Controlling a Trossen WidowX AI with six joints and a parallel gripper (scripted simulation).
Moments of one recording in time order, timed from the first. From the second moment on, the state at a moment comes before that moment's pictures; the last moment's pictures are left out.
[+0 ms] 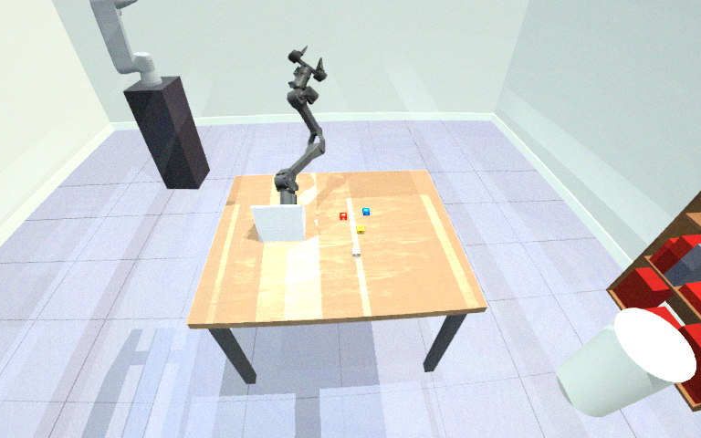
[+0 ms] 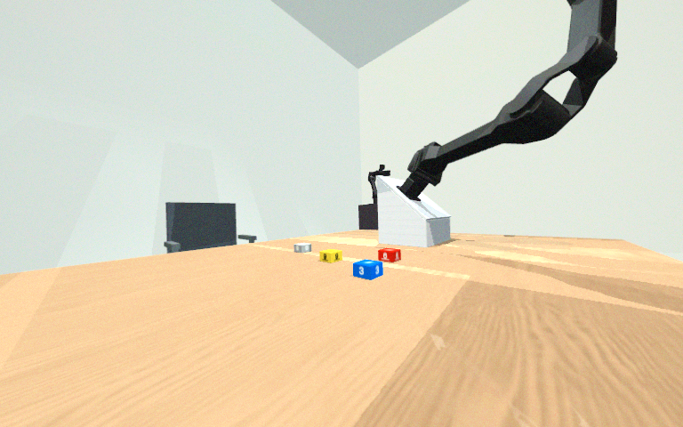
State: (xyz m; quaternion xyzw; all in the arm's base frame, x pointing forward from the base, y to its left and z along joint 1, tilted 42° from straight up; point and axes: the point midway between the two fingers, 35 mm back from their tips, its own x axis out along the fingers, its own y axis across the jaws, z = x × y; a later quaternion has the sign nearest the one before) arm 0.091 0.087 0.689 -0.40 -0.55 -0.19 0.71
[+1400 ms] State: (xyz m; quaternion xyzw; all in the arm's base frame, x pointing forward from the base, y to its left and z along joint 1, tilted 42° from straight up) arm 0.223 -0.453 0.291 0.17 0.10 -0.41 0.89
